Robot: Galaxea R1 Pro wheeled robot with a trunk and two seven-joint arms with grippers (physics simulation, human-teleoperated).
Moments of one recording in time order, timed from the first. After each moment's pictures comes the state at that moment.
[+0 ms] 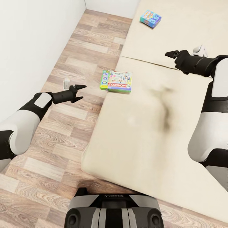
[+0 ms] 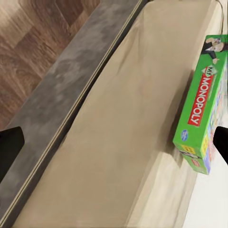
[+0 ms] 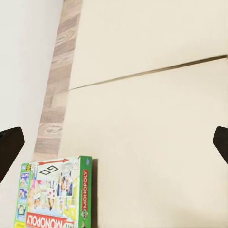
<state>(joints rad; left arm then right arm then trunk) -1.56 0.18 0.04 -0.28 0.74 0.79 -0.56 -1.45 -0.11 -0.26 -1.27 -0.65 1.04 -0.05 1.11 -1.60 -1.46</state>
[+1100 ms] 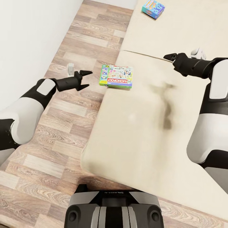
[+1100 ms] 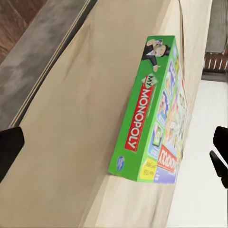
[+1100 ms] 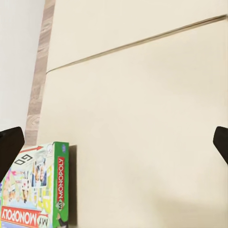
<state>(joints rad) -1.68 0.11 0.04 -0.27 0.74 0.81 -0.56 -1.44 -0.10 -0.25 -1.27 -0.65 1.04 -0.07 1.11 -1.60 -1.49</state>
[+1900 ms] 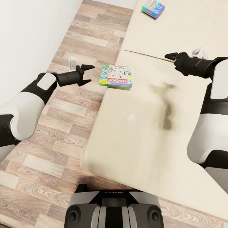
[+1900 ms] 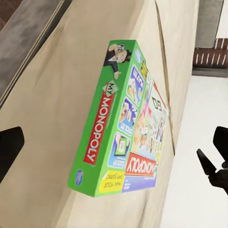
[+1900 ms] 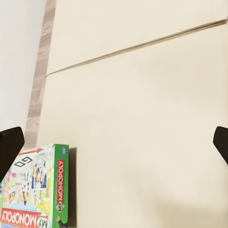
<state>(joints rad) -1.72 0.09 0.04 -0.27 0.74 0.83 -0.56 -1.44 -0.10 -0.26 -1.28 -0.65 1.04 -0.07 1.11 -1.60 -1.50</state>
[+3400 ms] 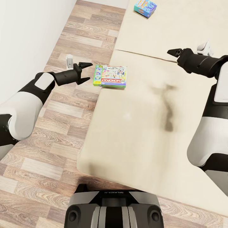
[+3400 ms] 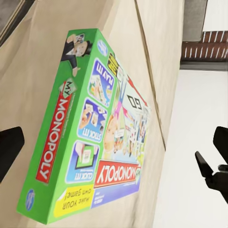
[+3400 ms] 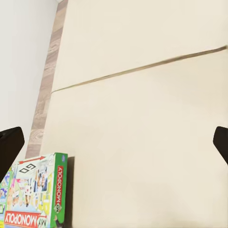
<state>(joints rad) -1.72 0.10 0.04 -0.28 0.74 0.83 -0.62 -1.40 -0.11 -0.25 -1.38 -0.68 1.04 -0.07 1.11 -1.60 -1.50</state>
